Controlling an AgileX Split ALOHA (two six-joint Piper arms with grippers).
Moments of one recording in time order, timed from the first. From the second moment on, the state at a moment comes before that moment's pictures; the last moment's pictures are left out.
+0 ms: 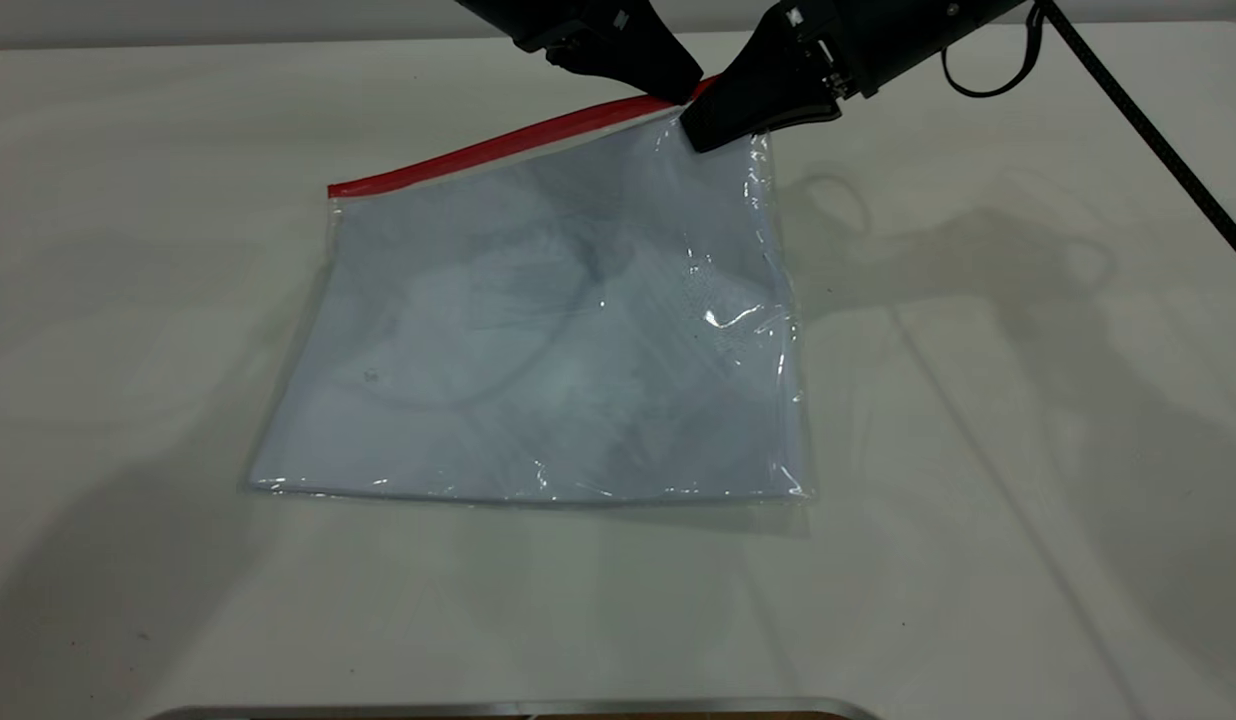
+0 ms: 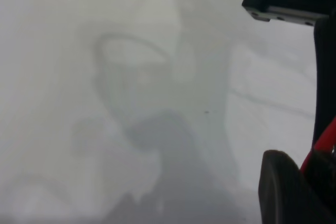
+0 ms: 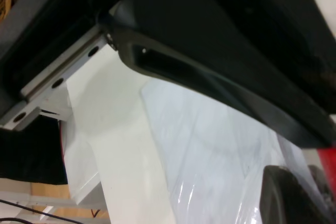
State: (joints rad) left arm -0.35 2.43 -1.72 -1.15 0.74 1.41; right arm 0.17 2.47 -1.63 1.22 1.08 -1.37
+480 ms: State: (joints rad) left arm -0.31 2.43 -1.72 -1.09 0.72 1.41; right arm 0.10 2.47 -1.63 1.26 1.13 -1.37
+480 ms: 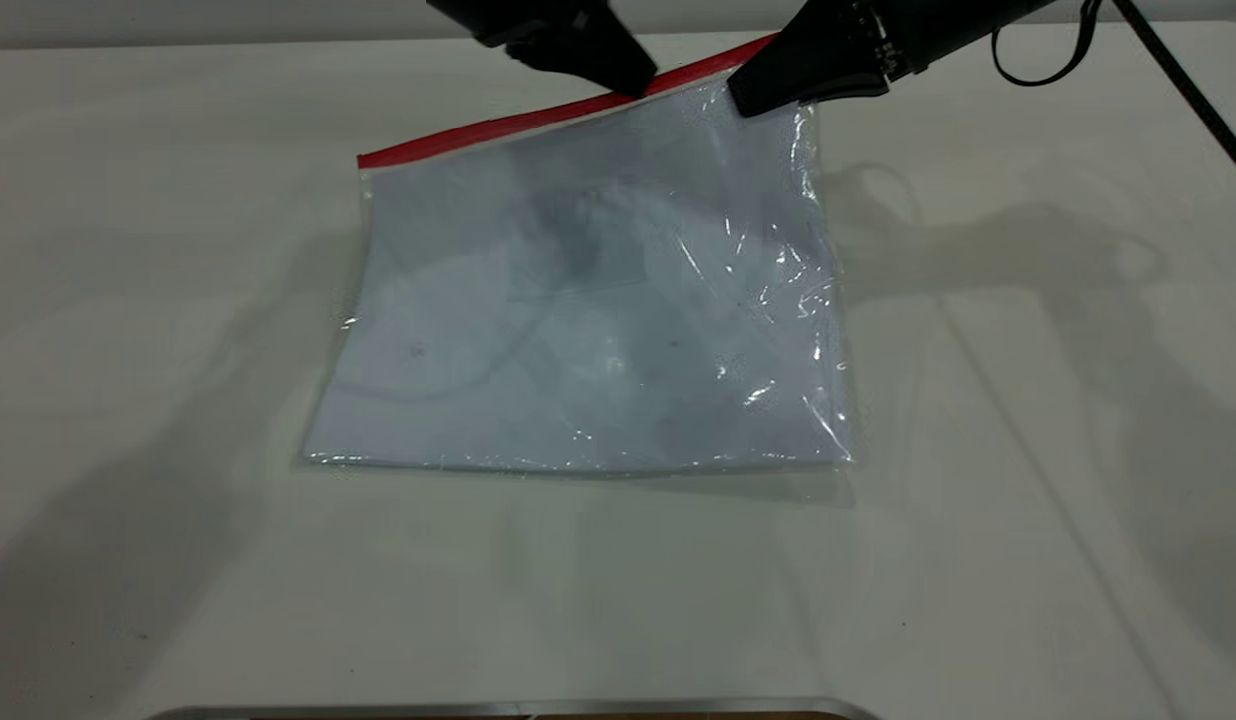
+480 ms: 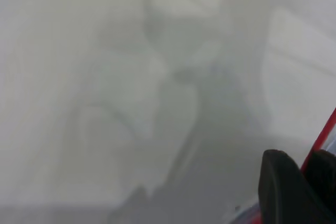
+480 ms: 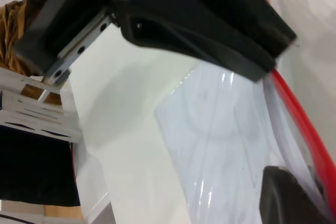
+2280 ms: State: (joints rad) left arm -0.19 2.47 -1.74 -0.96 0.72 1.38; right arm 0.09 2.47 -1.63 1.27 1.14 -1.38
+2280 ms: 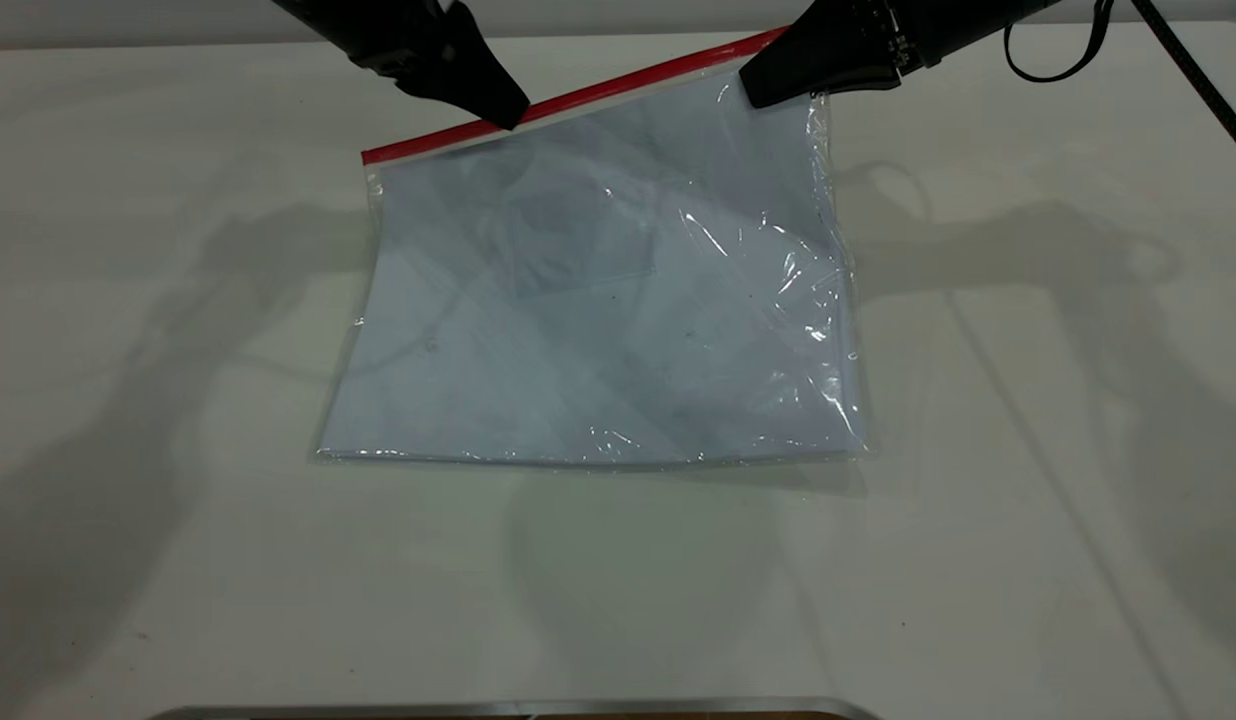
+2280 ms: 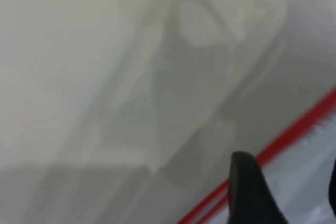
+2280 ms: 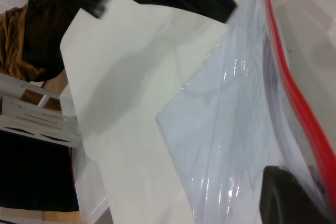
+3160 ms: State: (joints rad) left arm -0.19 2.59 -1.88 -0.99 0.76 1.38; right arm 0.09 2.47 -1.63 1.25 1.14 -1.38
